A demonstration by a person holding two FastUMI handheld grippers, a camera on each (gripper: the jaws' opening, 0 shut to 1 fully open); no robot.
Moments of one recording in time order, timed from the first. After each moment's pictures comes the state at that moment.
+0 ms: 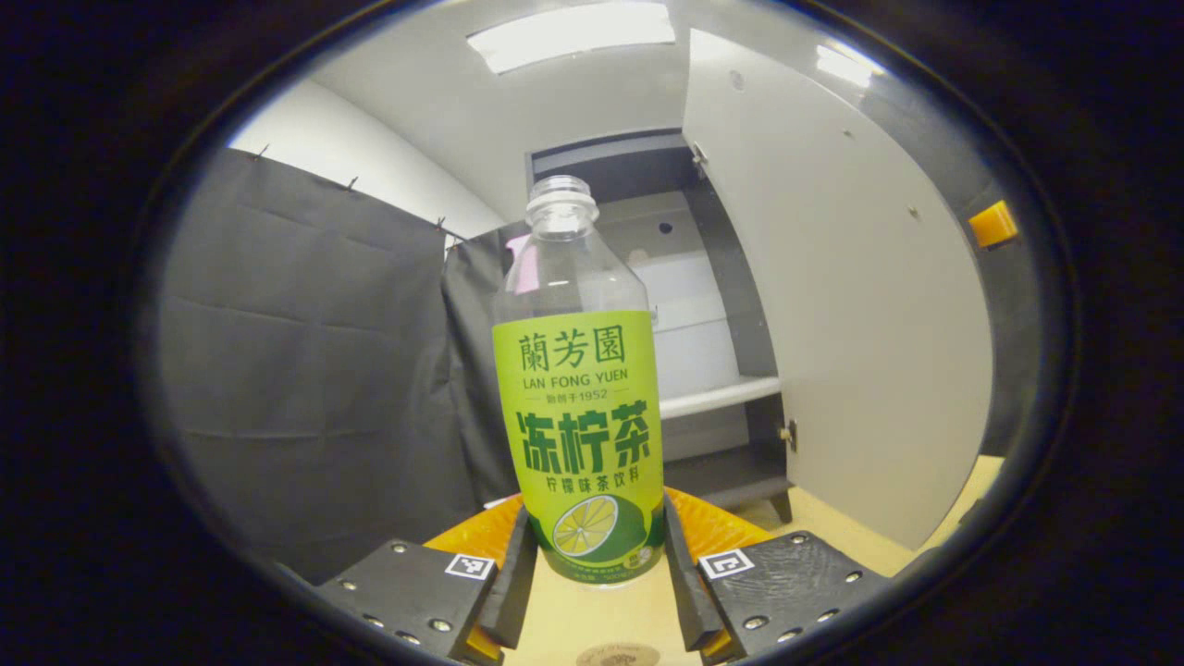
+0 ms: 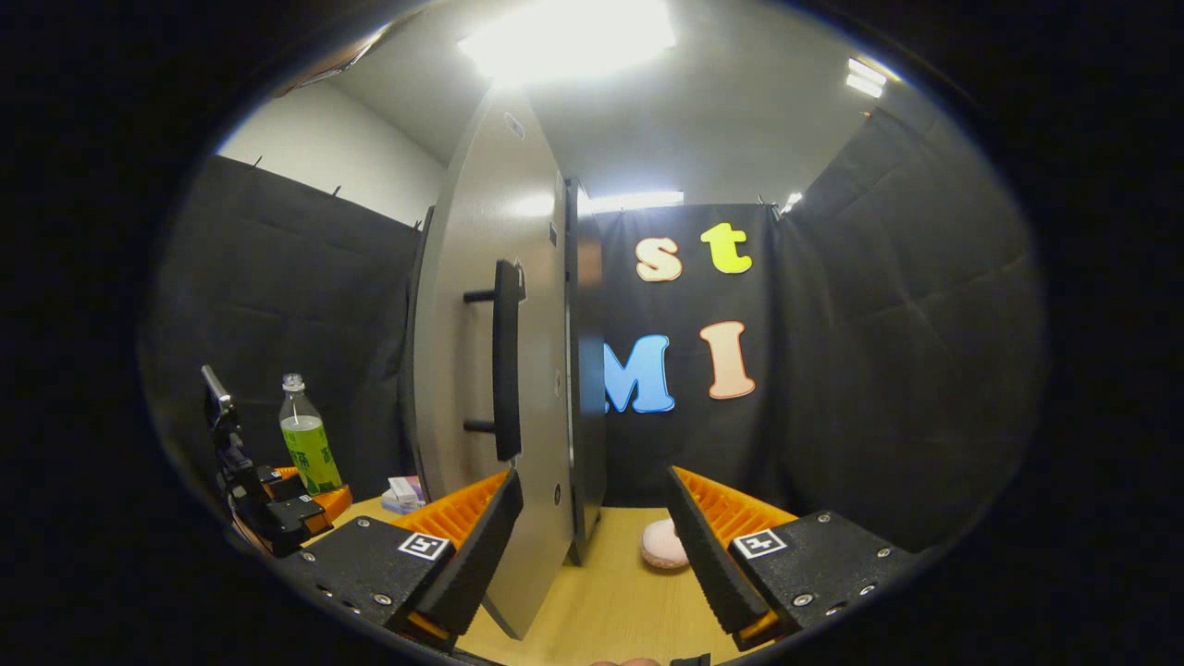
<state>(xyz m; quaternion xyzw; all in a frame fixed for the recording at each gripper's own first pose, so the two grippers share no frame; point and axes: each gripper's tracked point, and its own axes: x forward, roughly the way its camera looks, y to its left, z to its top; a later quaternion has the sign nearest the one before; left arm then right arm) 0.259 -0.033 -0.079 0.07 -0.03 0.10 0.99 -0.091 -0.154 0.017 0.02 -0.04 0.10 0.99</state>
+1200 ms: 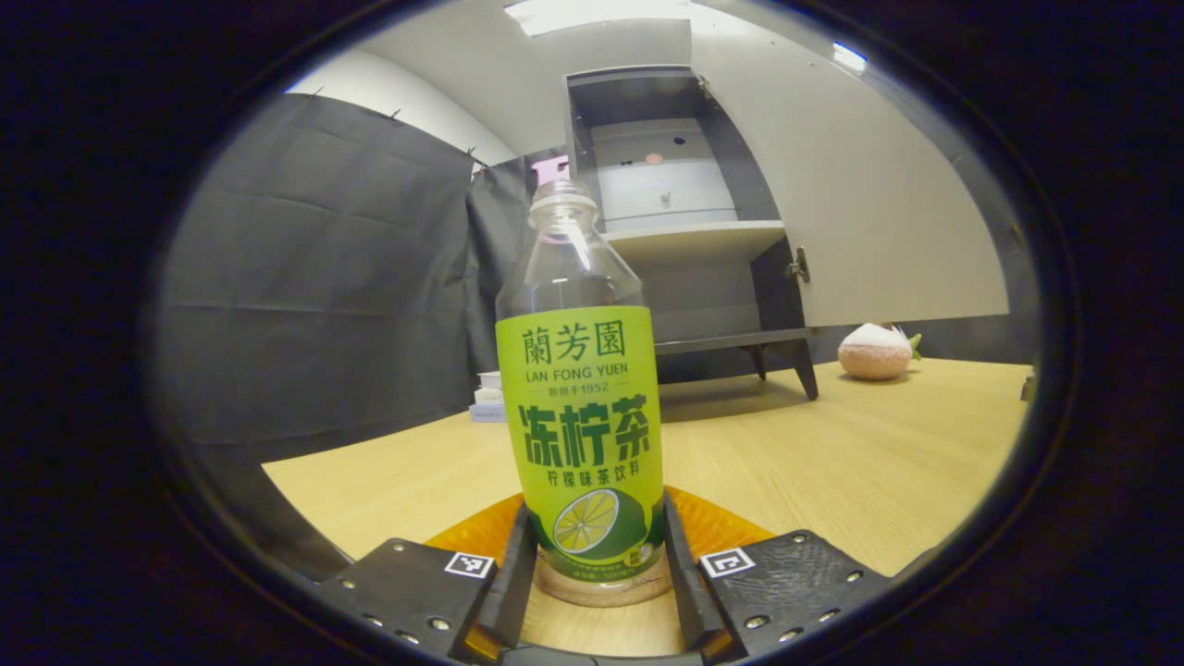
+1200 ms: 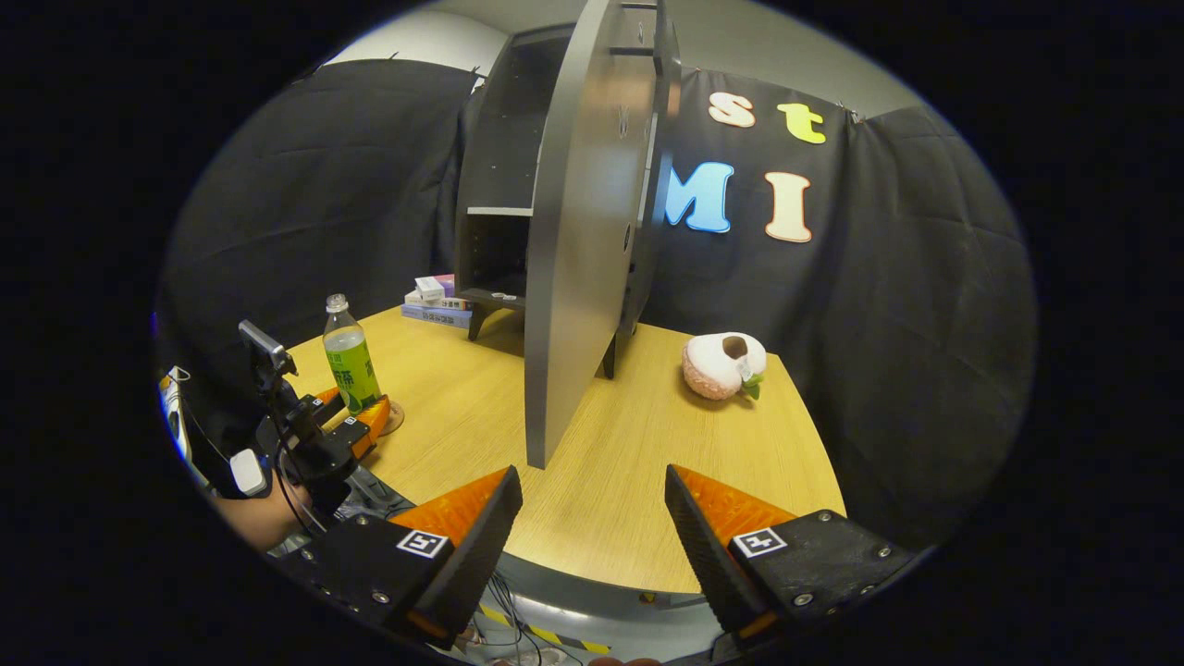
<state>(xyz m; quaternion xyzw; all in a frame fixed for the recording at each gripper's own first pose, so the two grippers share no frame) 0.487 0.092 -0.165 0.04 0.02 0.11 0.99 -0.129 -0.101 -0.202 -0.08 0.20 0.13 0.97</state>
